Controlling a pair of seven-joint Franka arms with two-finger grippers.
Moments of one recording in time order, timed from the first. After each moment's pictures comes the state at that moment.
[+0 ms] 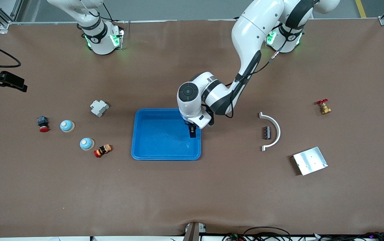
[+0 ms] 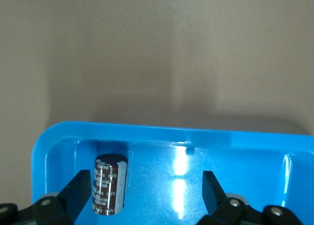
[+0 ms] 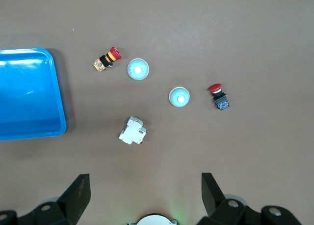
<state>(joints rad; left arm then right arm) -0.77 0.89 -0.05 -1.30 0.07 2.20 -2.46 -0.09 0.08 0.05 -1.43 -0.04 1.39 0.04</state>
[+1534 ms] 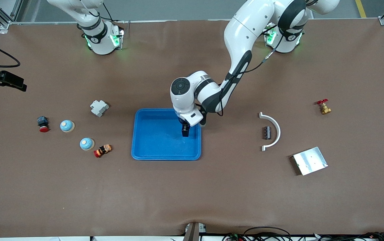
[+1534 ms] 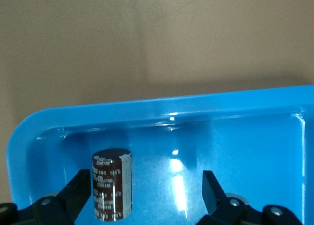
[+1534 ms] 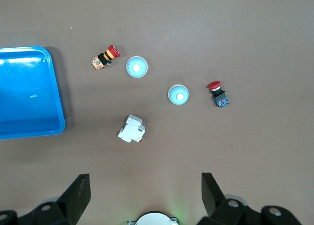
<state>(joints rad) -0.84 0.94 -0.02 -1.29 0.13 2.28 -2.41 -0.08 0.08 0.05 -1.43 -0.04 1.38 0.04</state>
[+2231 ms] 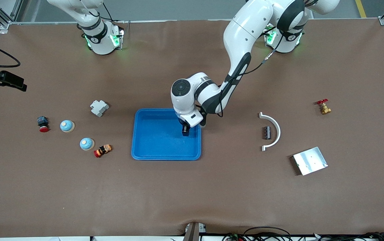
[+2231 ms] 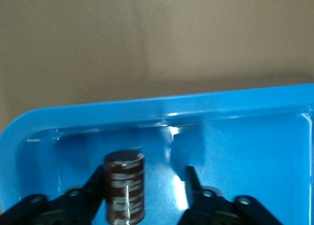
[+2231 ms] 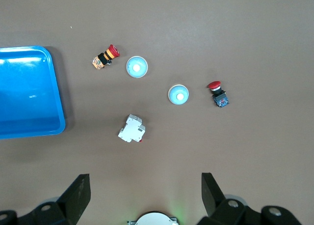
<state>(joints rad) -0.84 0.95 -0.02 -1.29 0.13 2.30 -2.41 -0.08 0.08 0.05 -1.43 -0.04 1.38 0.04</state>
